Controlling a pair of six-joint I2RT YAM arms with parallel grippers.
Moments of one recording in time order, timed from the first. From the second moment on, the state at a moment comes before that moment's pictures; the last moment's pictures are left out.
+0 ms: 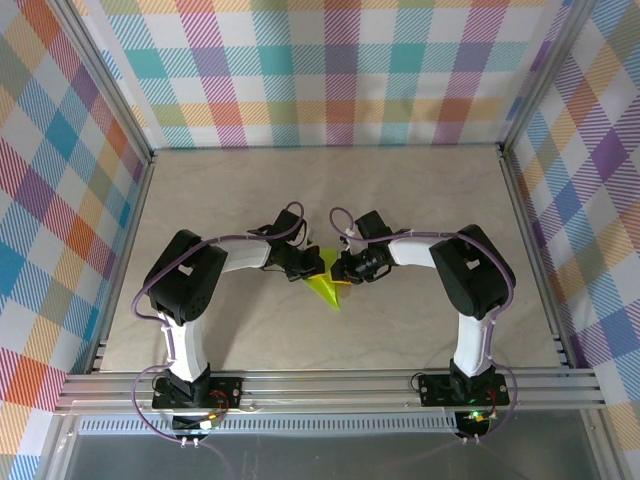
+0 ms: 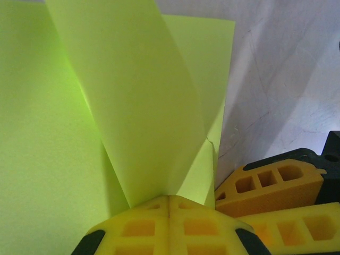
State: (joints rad) left arm -0.54 1.90 1.04 -0.21 0.52 -0.71; right arm 0.56 1.92 1.02 -0.25 -0.66 0.49
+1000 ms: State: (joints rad) left arm -0.54 1.90 1.03 -0.19 0.52 -0.71; right arm 0.54 1.75 1.04 -0.38 -0.63 0.49
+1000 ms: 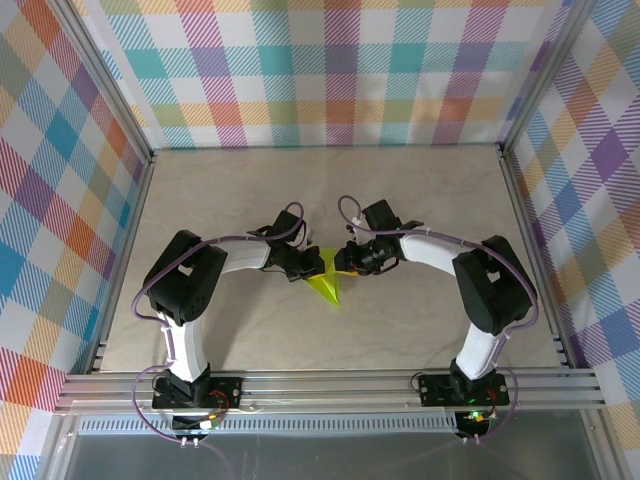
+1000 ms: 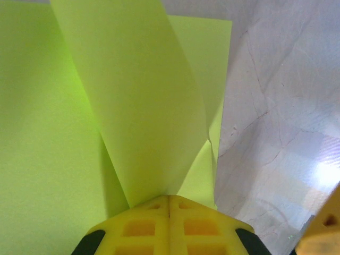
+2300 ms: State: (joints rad) left arm -0.54 1.90 1.02 -0.16 0.53 -0.71; right arm 0.63 1.80 0.85 -0.22 -0.79 0.59
